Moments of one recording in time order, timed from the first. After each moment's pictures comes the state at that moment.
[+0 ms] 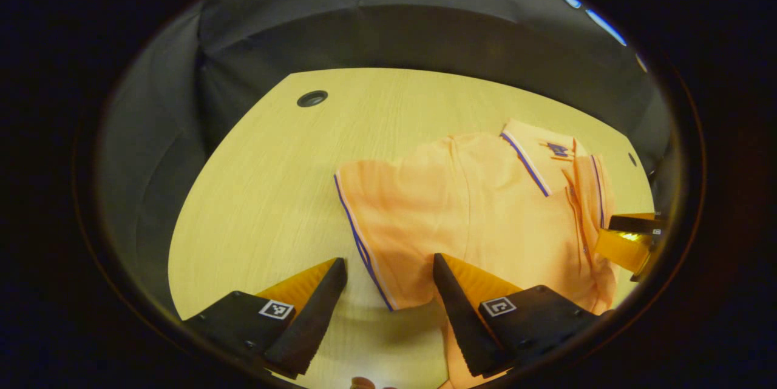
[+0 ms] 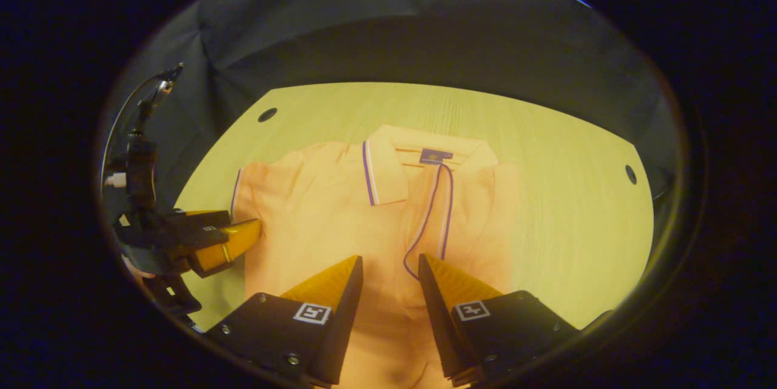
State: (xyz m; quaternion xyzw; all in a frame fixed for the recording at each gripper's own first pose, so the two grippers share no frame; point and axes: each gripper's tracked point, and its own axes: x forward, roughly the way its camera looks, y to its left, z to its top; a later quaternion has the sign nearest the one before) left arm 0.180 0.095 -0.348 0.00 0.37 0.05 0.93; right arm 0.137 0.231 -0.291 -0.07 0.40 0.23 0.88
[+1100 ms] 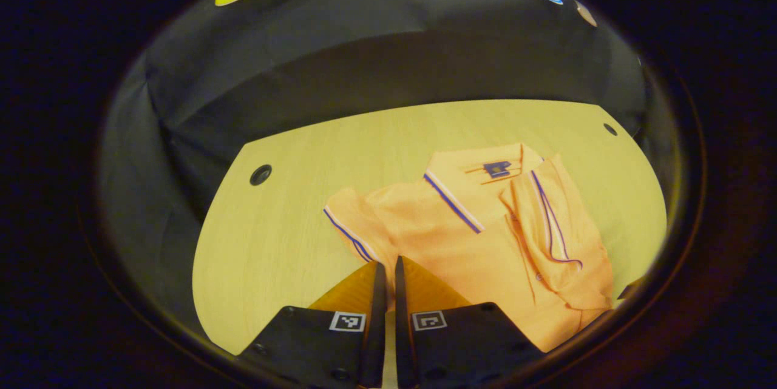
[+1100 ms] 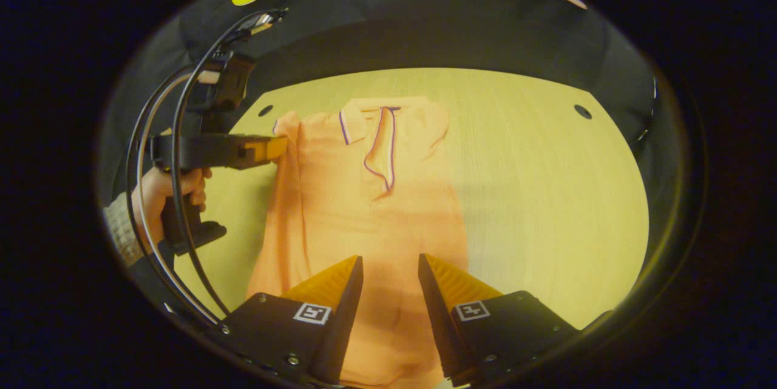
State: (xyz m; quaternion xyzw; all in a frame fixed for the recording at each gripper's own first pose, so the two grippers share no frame) left arm 0.221 -0.018 -0.297 0.13 0.32 -0.03 0.94; right arm 0.012 0.135 -0.288 -0.01 0.43 0.18 0.88
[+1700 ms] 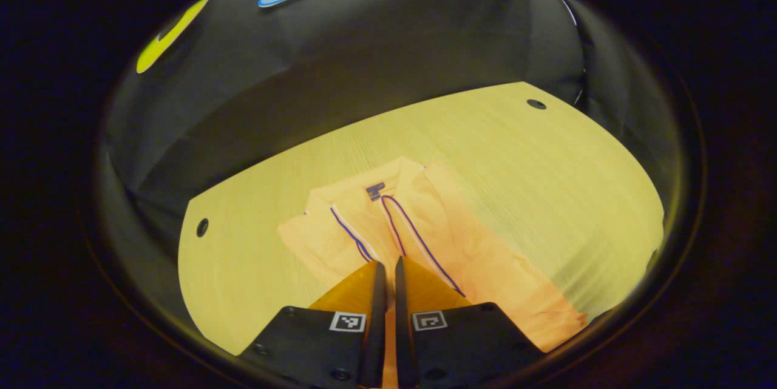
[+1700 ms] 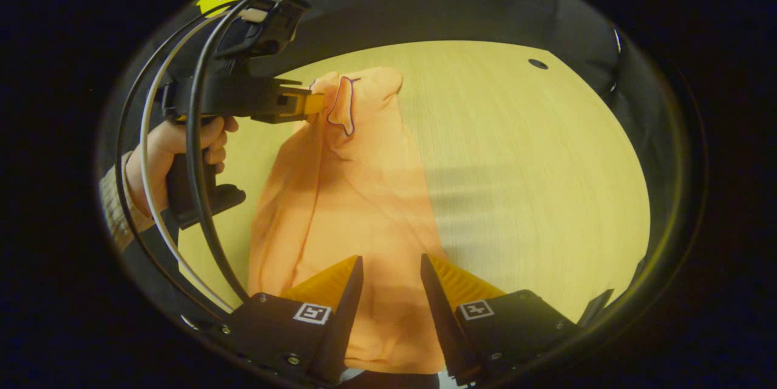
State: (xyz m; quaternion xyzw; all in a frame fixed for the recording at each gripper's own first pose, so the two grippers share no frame) left arm 0.195 -0.167 -0.307 0.19 0.31 -0.14 0.92; right arm -0.030 0.097 -0.320 0.04 0.47 0.13 0.87
